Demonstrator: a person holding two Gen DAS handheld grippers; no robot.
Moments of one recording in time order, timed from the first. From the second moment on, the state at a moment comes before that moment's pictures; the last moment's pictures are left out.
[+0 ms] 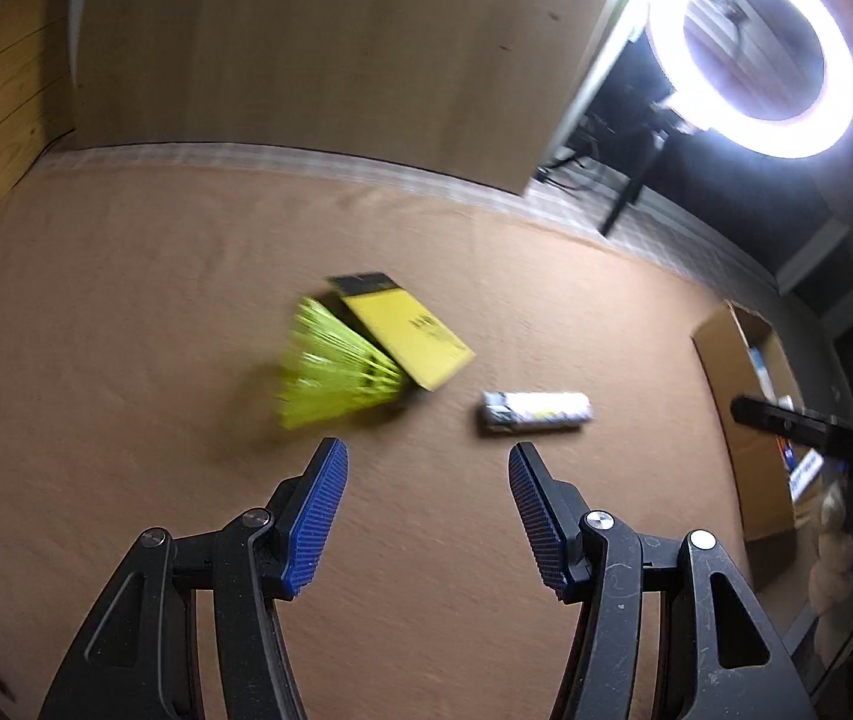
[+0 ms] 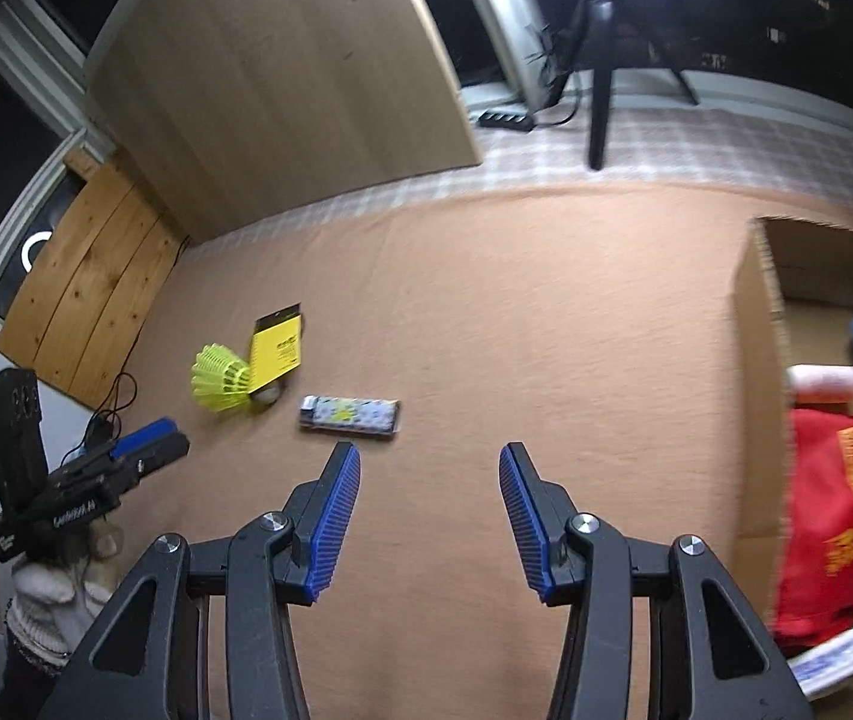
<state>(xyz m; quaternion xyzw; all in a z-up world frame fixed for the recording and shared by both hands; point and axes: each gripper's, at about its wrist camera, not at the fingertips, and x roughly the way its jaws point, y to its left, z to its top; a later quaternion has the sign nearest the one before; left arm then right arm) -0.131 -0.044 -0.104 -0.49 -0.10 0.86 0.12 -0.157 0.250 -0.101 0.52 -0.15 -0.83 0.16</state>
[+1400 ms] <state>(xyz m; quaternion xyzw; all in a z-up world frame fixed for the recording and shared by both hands) -0.087 0.038 -0.148 -0.53 -0.12 0.81 0.23 -0.133 0.223 -0.126 0.56 -0.16 -0.80 0.18</state>
